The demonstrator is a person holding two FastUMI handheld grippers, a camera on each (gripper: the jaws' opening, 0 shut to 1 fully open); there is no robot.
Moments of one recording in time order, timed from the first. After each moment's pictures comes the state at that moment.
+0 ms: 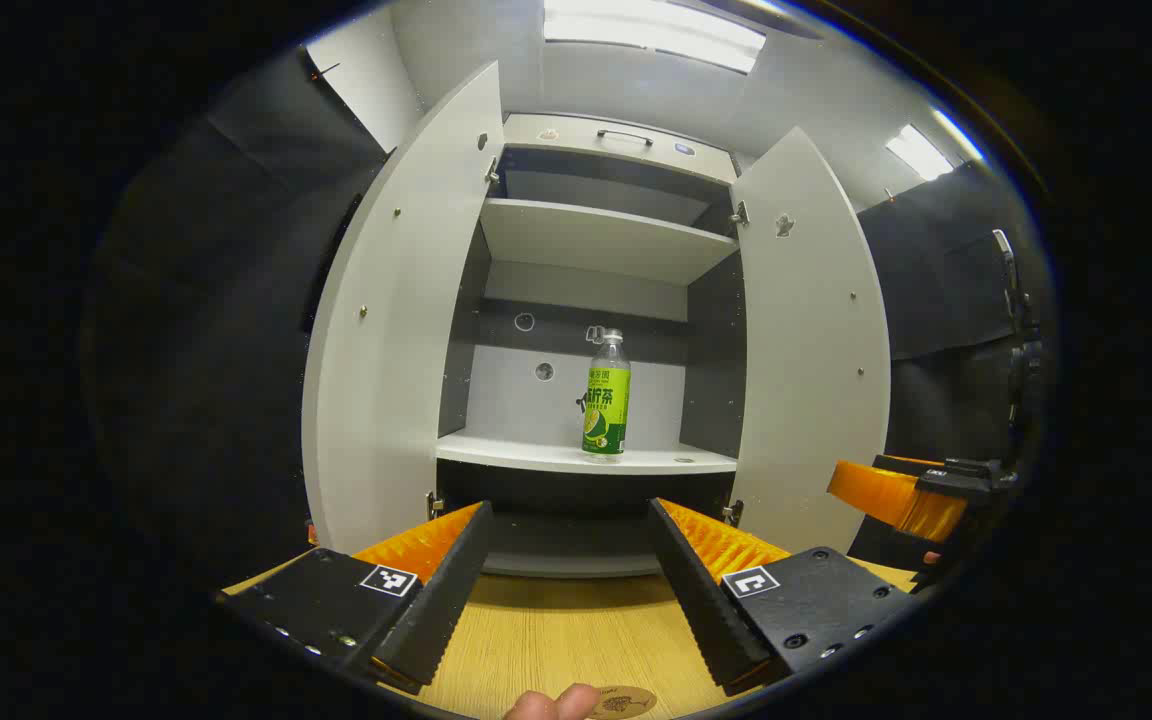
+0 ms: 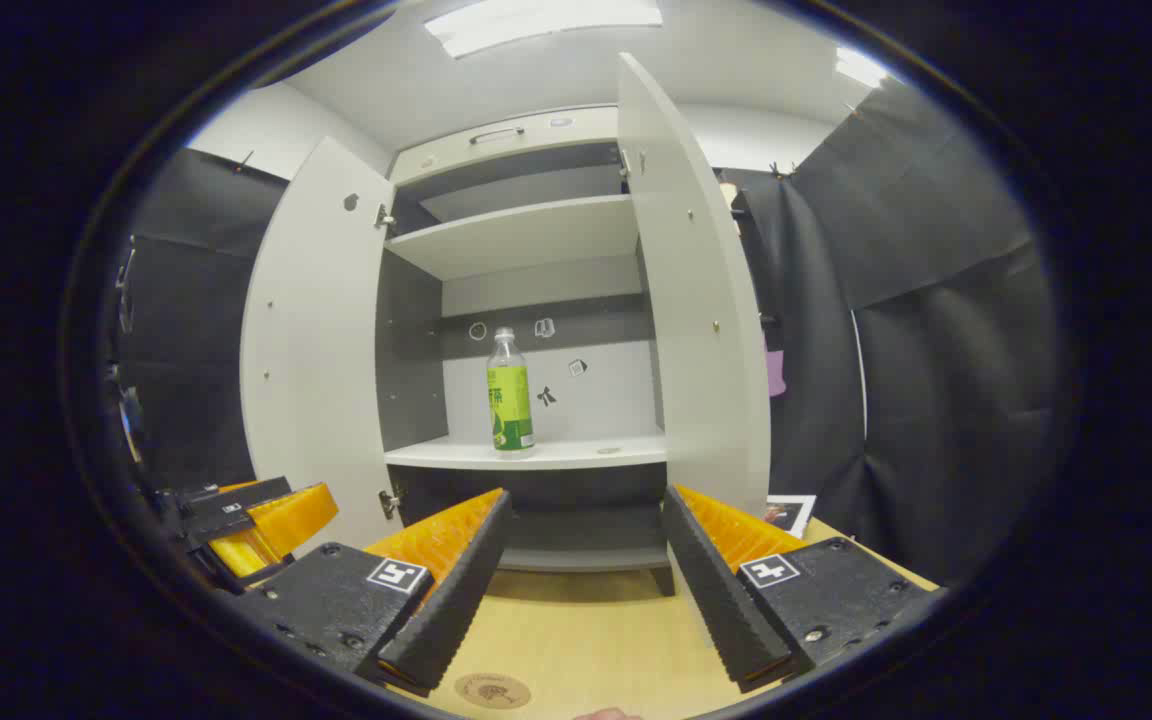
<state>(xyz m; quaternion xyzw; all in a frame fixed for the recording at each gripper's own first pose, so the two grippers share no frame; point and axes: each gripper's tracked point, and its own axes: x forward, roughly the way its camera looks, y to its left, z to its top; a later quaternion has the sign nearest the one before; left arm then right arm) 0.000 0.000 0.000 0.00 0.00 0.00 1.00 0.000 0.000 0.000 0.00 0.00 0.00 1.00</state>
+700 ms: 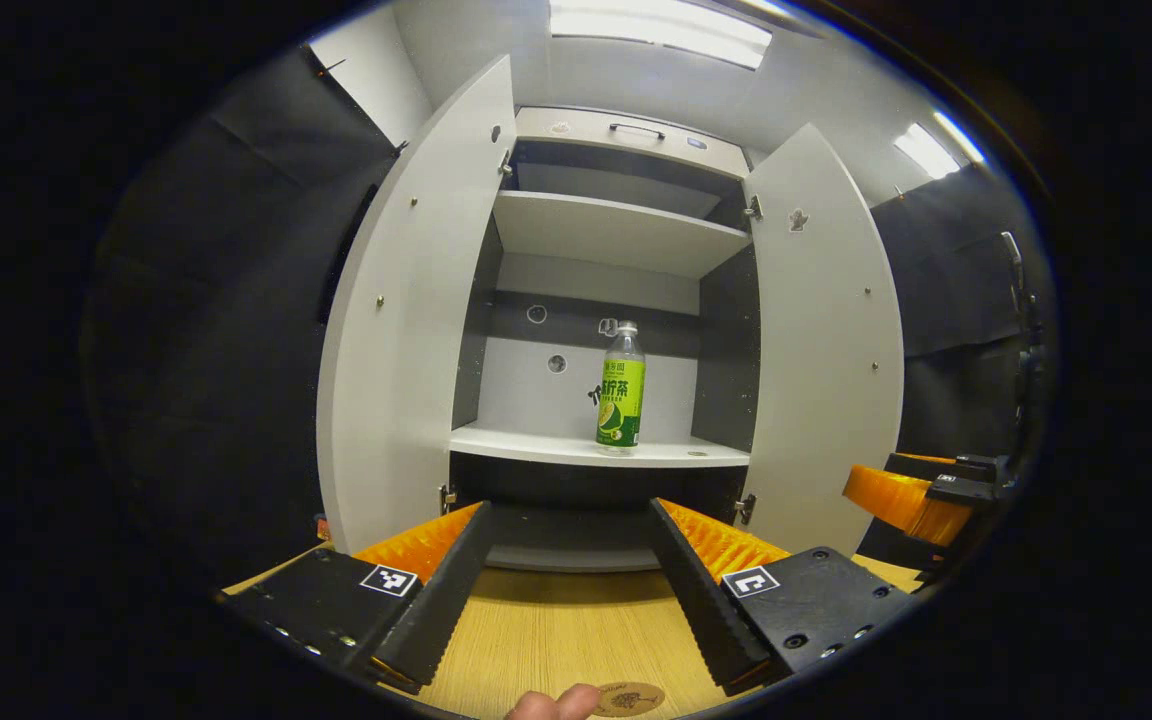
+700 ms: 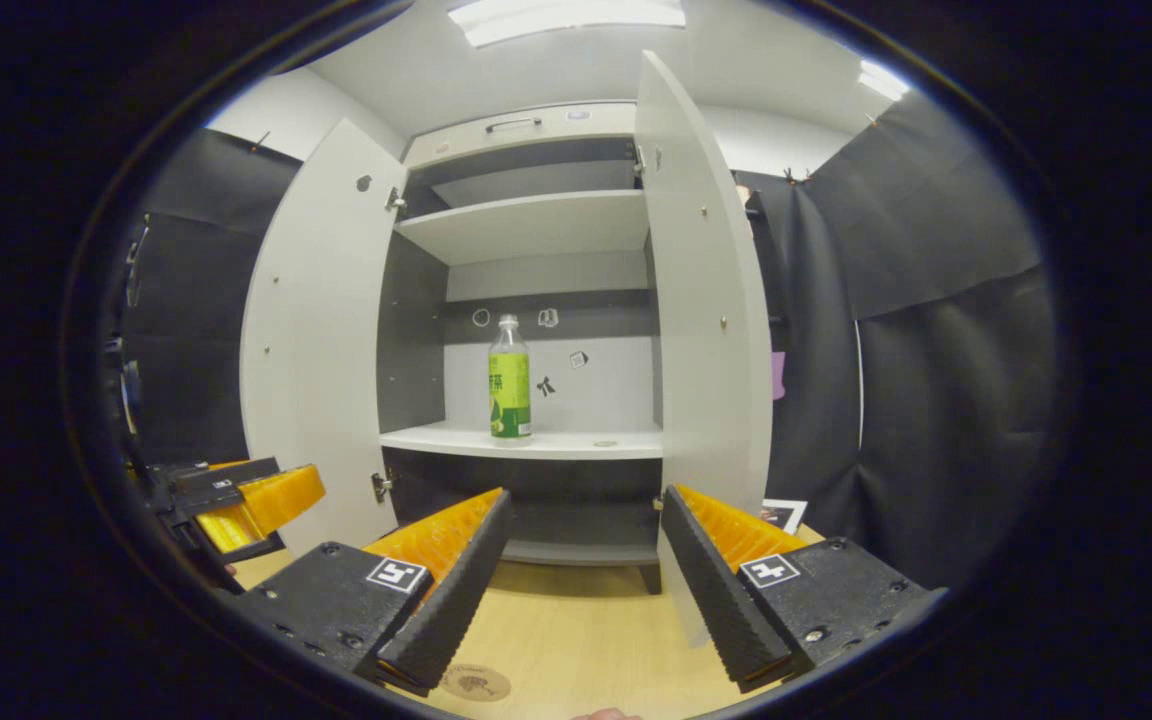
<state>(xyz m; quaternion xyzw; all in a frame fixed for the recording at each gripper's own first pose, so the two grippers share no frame) -0.001 0.011 -0.008 0.00 0.01 0.01 1.00 -0.002 -0.001 -0.008 -0.02 0.01 0.00 1.00</state>
